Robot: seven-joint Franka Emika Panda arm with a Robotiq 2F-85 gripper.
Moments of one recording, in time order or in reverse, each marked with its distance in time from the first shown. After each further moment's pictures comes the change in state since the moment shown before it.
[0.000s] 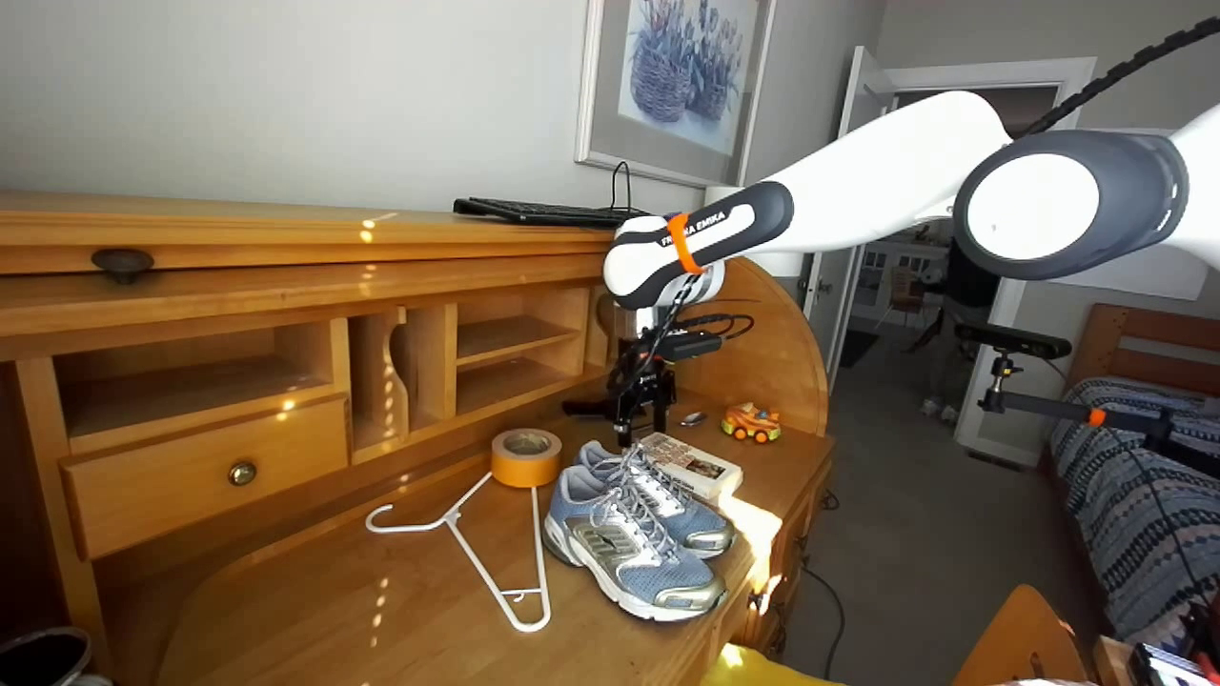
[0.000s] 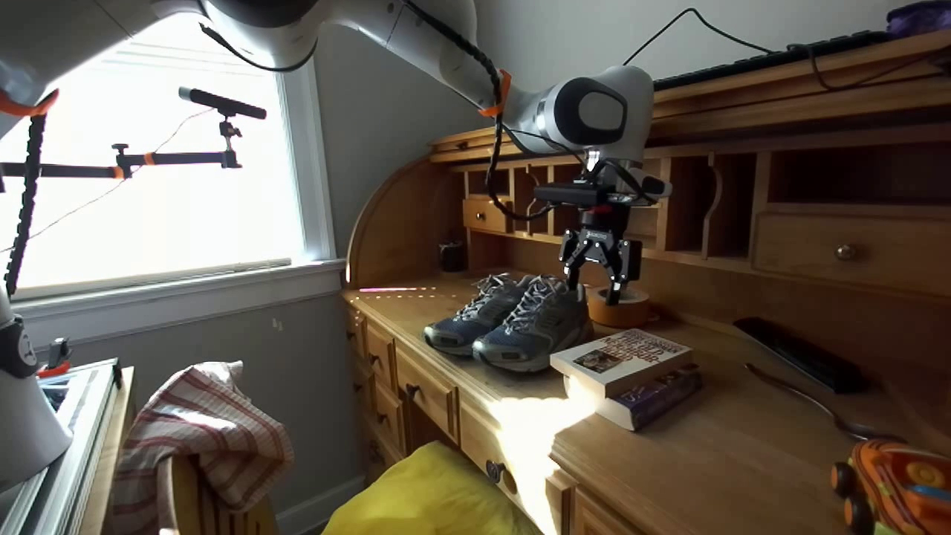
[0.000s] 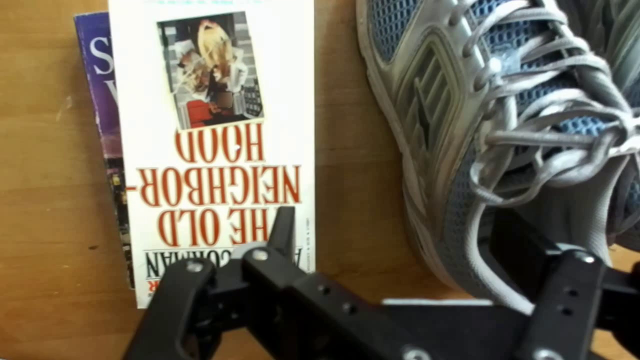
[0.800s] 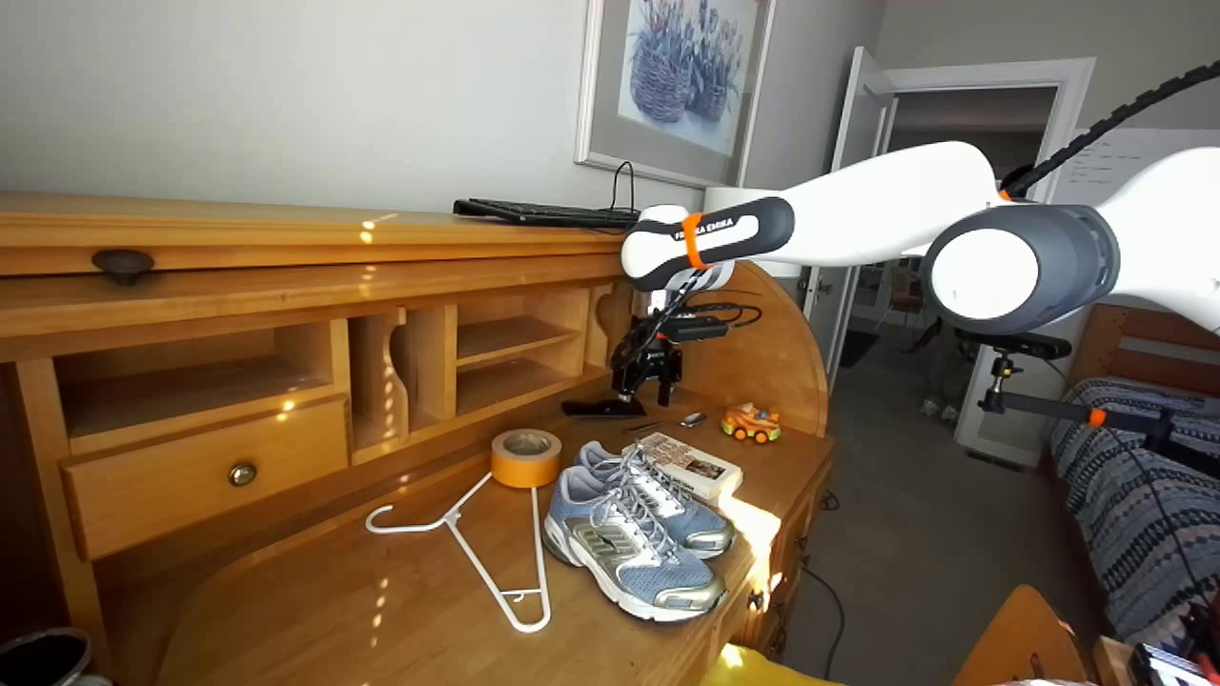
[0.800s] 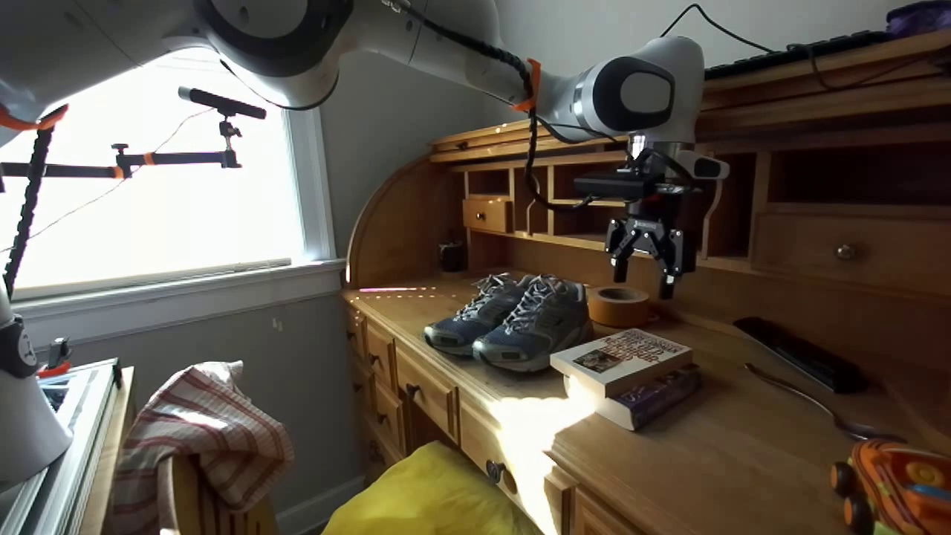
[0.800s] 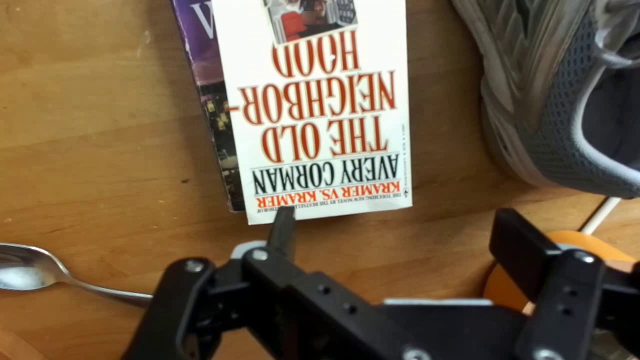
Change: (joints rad) arm -0.091 0.155 0.003 0.317 0.027 -0.064 0.015
